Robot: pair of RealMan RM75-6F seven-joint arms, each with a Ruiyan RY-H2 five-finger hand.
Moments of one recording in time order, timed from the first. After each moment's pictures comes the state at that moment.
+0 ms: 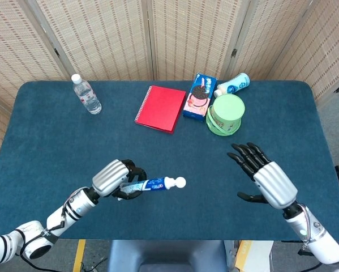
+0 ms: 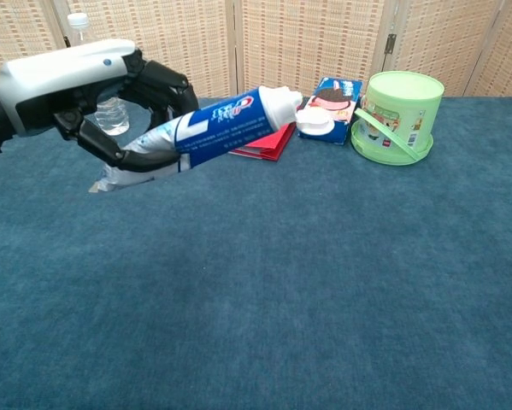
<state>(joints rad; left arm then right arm) -0.76 -1.32 -0.07 -1.63 1.68 1.12 -0.39 0.37 -1.01 0.11 -1.82 -1.81 1.32 0.12</state>
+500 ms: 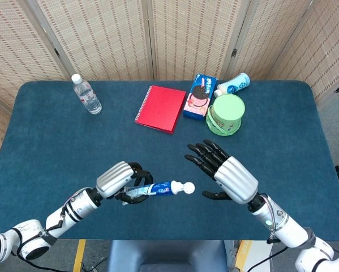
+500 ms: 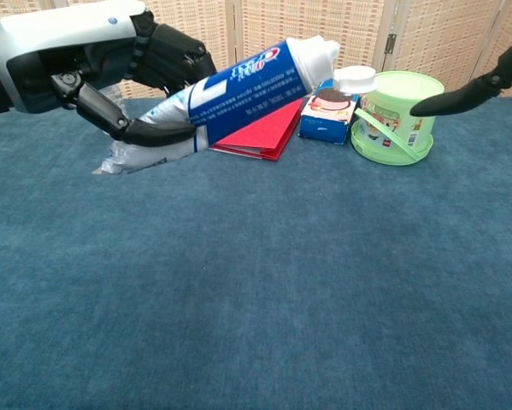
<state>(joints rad) -0.80 -1.25 -0.08 -1.74 1.67 1.09 -0.49 0.52 -1.13 0.17 -1.87 -1.81 1.23 0.06</state>
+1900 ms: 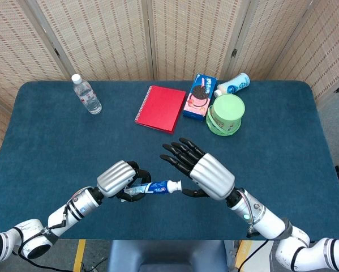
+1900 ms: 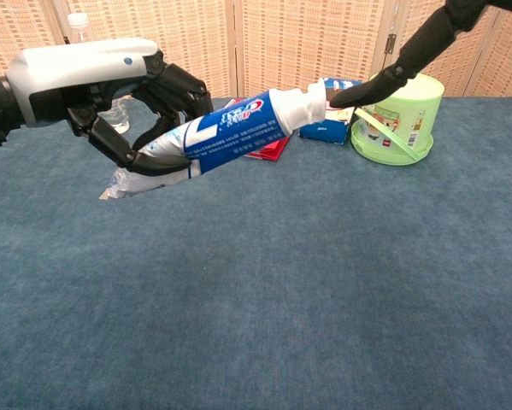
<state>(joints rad) -0.81 -1.26 -0.07 -1.73 1.61 1.03 -0.27 0.67 -1.21 0.19 -1.88 -1.72 1.16 -0.04</state>
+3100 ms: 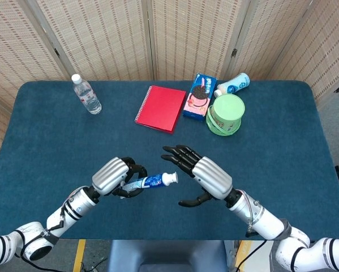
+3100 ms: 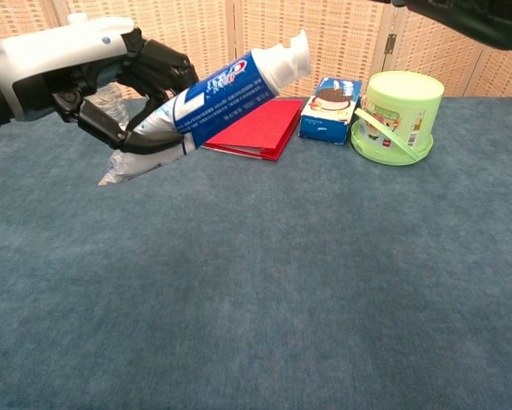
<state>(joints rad) -0.76 -1.31 -0.09 -1.68 1.63 1.13 -0.33 0.70 -1.21 0.15 -1.88 -1.68 1.15 0.34</state>
